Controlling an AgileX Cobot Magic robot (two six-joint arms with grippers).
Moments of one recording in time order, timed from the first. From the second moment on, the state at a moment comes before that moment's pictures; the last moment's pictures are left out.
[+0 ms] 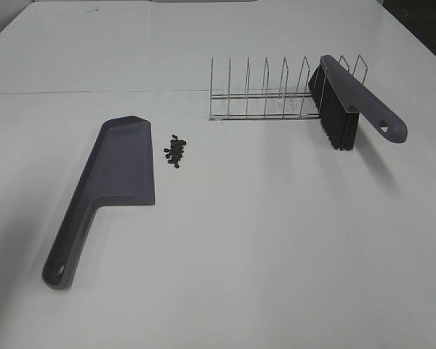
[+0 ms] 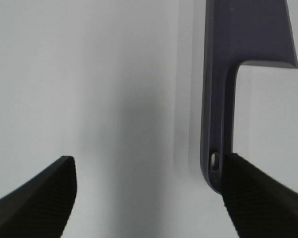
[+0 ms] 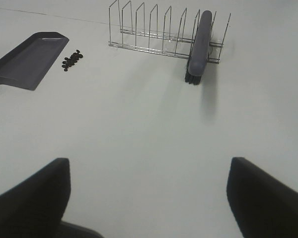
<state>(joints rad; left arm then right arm) -0.03 1.33 -0.77 -0.24 0.74 0.05 0.00 -0.01 -0.51 0.17 1.08 -0.22</state>
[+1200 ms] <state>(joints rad) -0.34 1.90 -1.08 -0.10 0.83 -0.25 0.00 -0.01 -0.51 0.17 1.08 -0.22</state>
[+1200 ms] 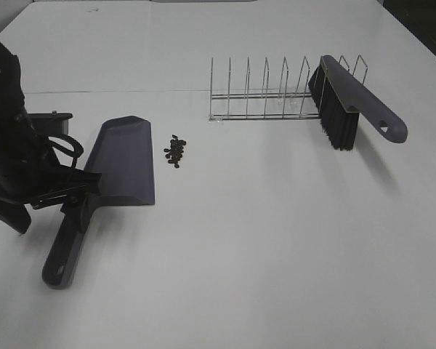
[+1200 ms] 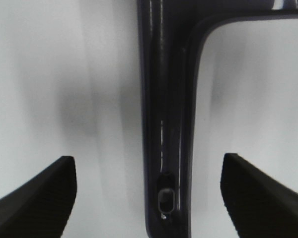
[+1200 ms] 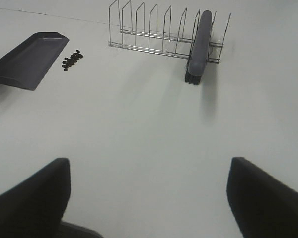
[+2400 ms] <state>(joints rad) -0.38 2.03 -1.10 -0.05 0.72 -0.32 0.00 -0.01 -0.51 0.17 1.08 -0.22</state>
